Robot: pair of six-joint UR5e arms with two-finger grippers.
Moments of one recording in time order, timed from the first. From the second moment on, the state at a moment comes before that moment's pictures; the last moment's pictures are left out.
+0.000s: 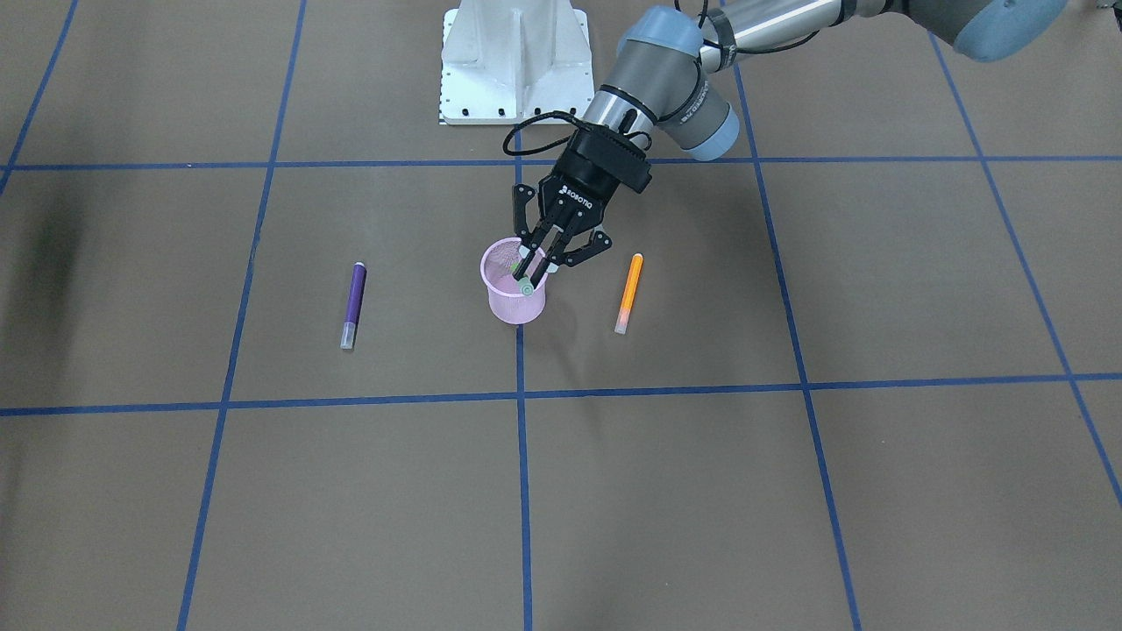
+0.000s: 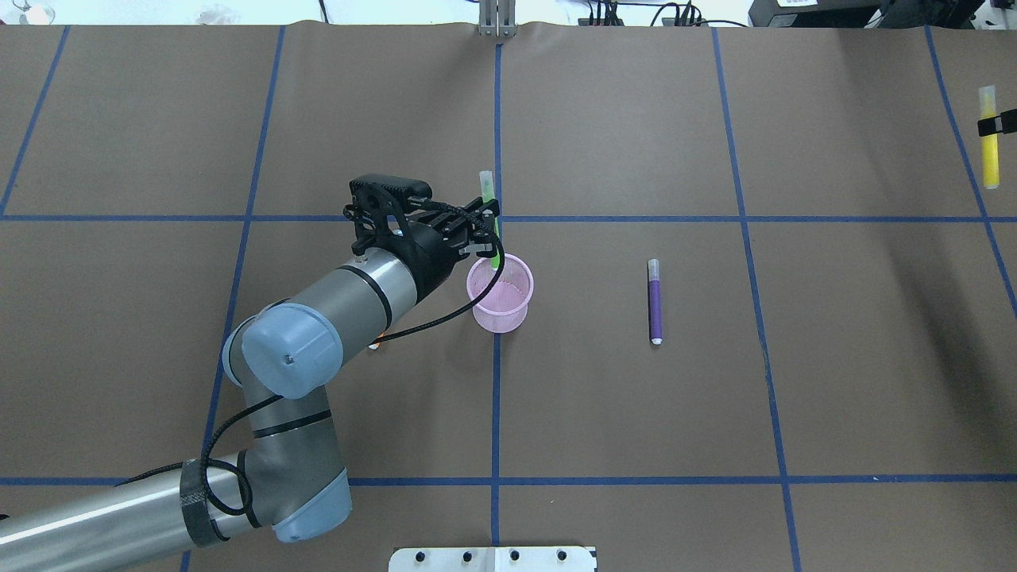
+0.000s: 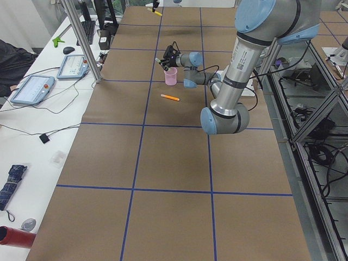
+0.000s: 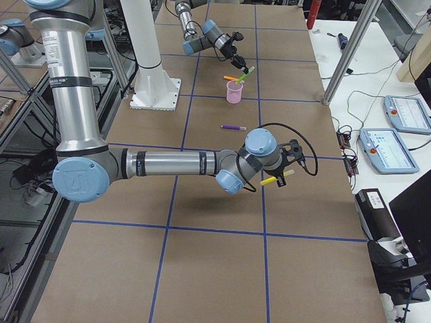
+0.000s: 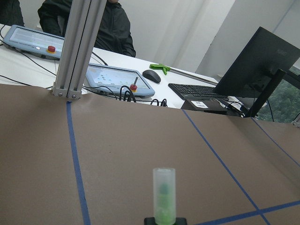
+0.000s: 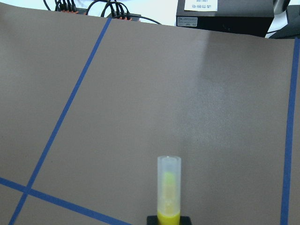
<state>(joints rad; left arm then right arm) -0.37 -2.15 -1.55 -2.64 -1.15 -1.04 1.40 -1.46 1.49 -0.77 2.35 0.44</state>
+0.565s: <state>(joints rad) -0.34 -2.16 -1.52 -2.66 -1.13 -1.04 1.40 -1.46 1.52 -0.77 2.35 0.46</state>
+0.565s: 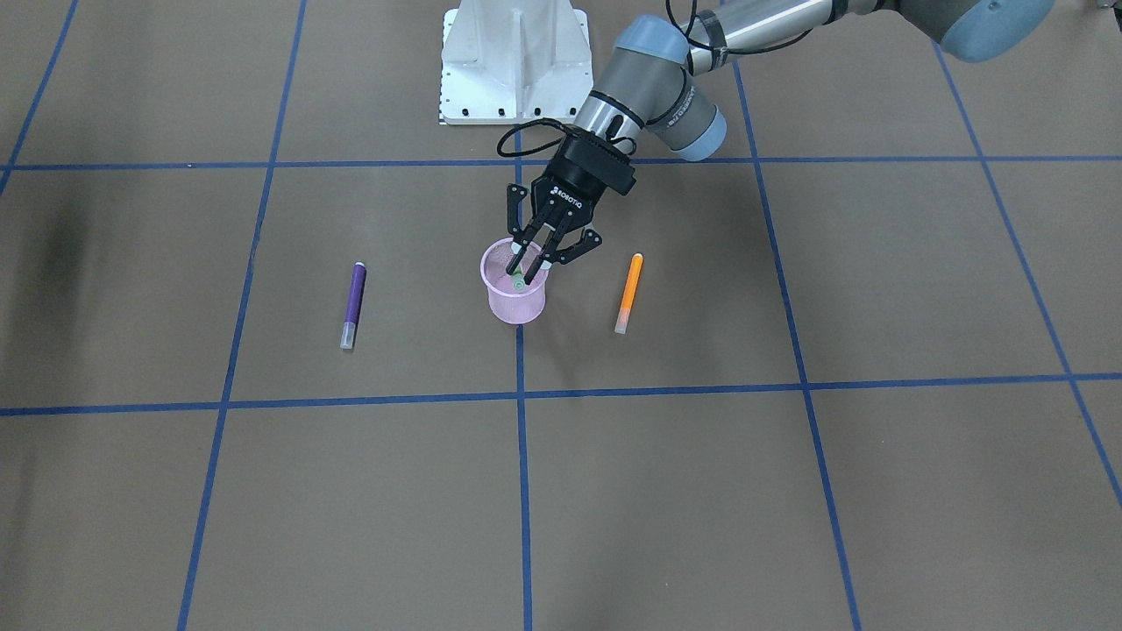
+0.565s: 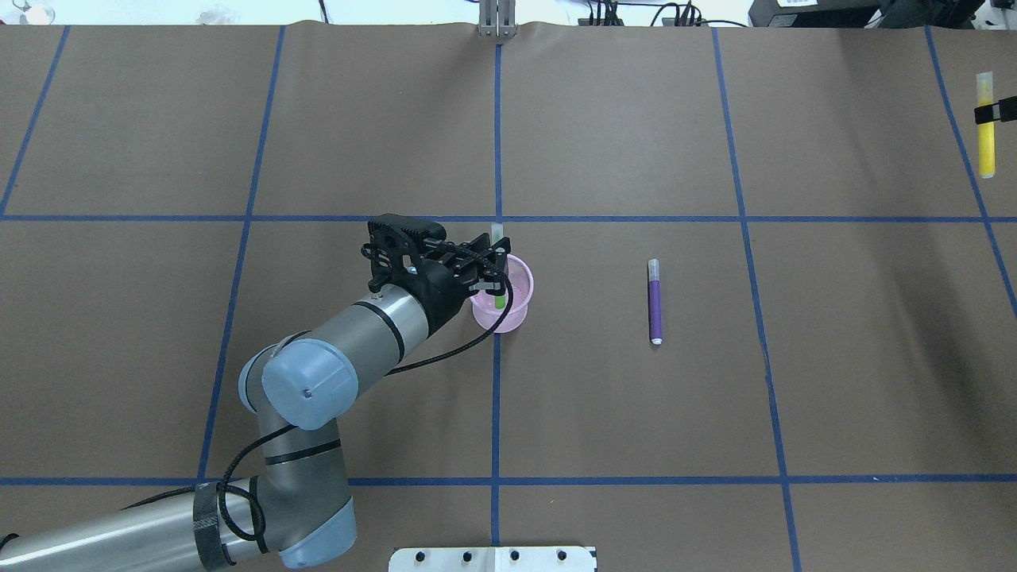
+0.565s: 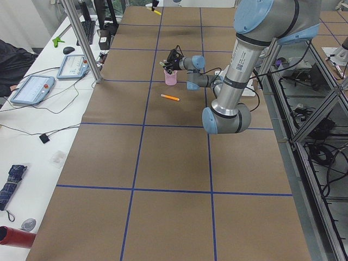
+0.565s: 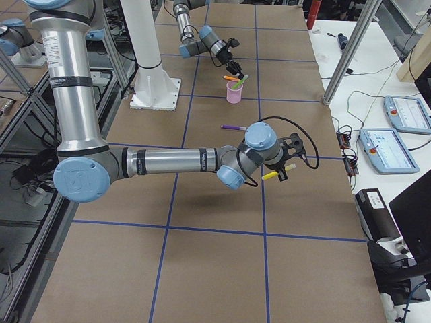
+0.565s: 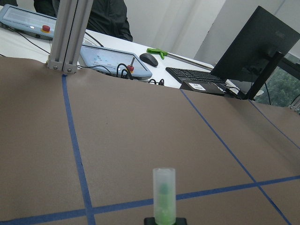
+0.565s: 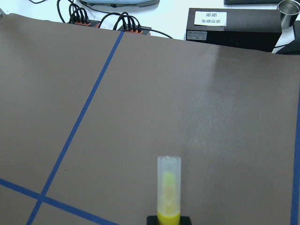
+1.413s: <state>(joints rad) -0.45 -2.14 -1.66 -2.42 -1.41 -1.06 1.37 -1.36 1.69 -0.76 2.31 0.61</state>
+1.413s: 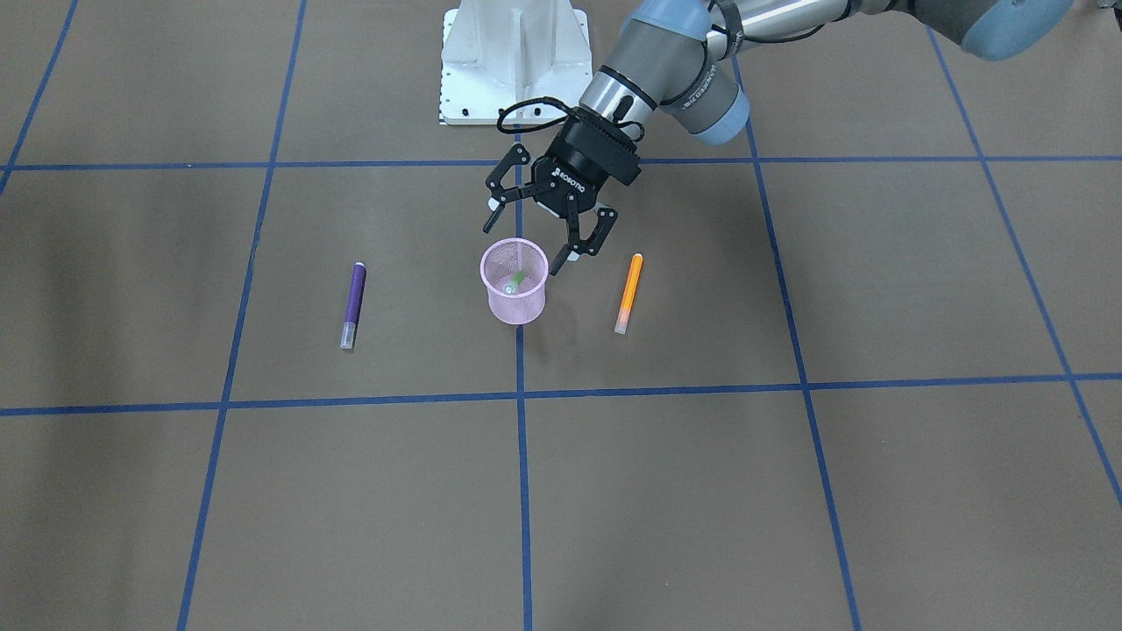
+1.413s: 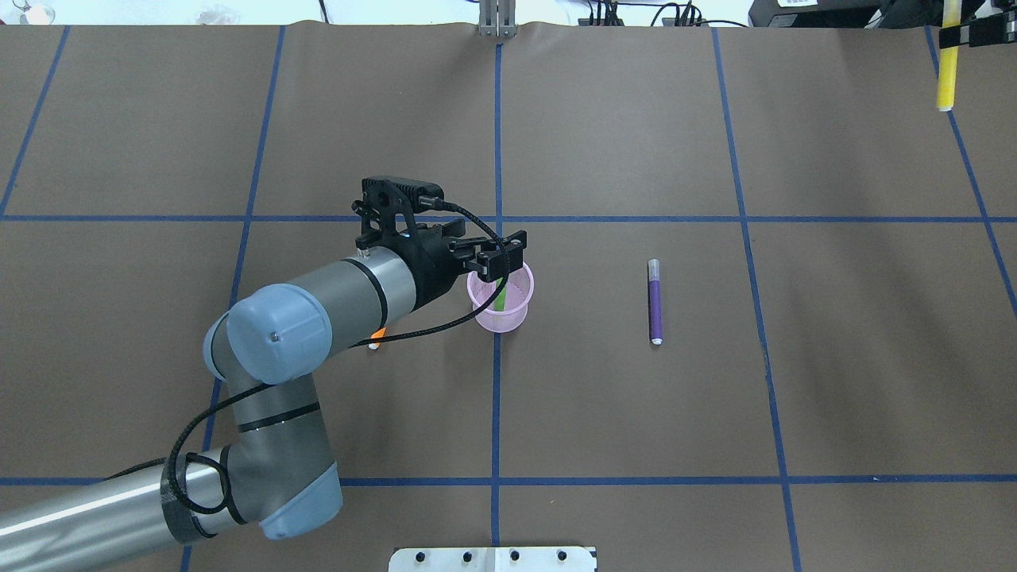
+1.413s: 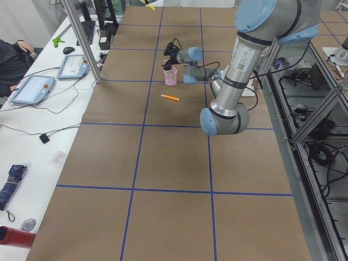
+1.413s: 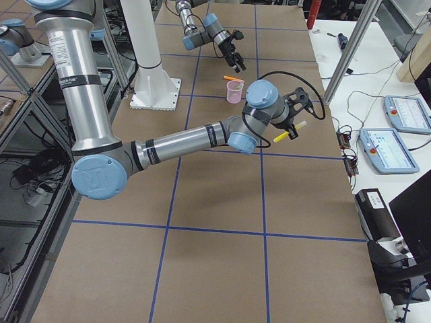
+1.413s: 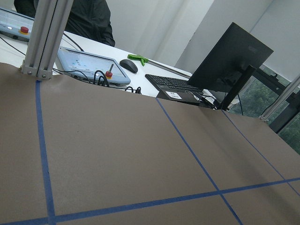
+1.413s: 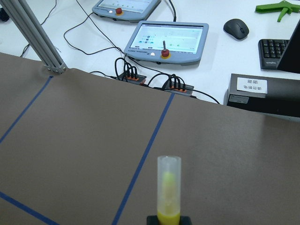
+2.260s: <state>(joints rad) -0.64 -2.14 -1.70 -1.87 -1.92 -0.96 1.03 -1.36 1.80 -0.53 1.98 0.97</state>
